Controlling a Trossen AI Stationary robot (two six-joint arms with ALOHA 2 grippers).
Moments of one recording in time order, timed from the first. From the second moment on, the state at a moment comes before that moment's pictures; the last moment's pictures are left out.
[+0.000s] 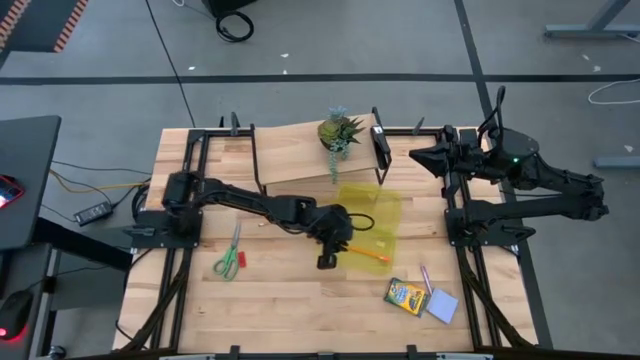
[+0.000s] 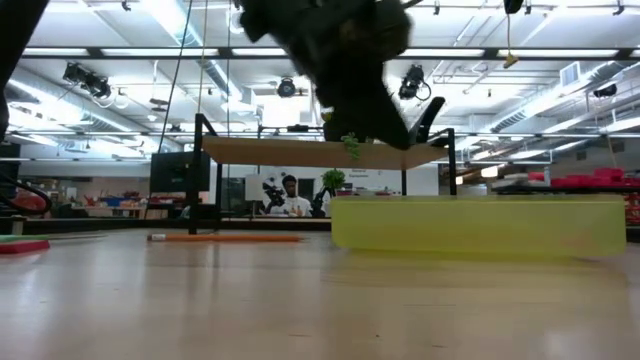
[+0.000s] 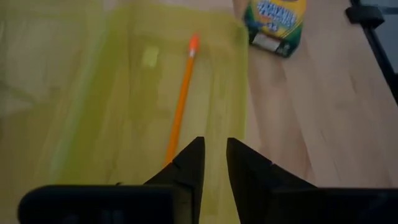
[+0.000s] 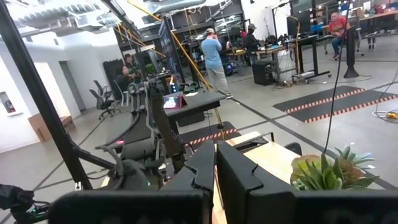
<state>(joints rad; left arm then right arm) -0.10 1.97 1.44 -0.30 0.13 -0.07 -0.13 0.57 0.84 -0.19 0.04 0.23</state>
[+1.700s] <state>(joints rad) -0.17 1.28 0.38 0.14 -0.17 -0.41 -0.17 0.67 0.84 -0.21 0.17 0.30</state>
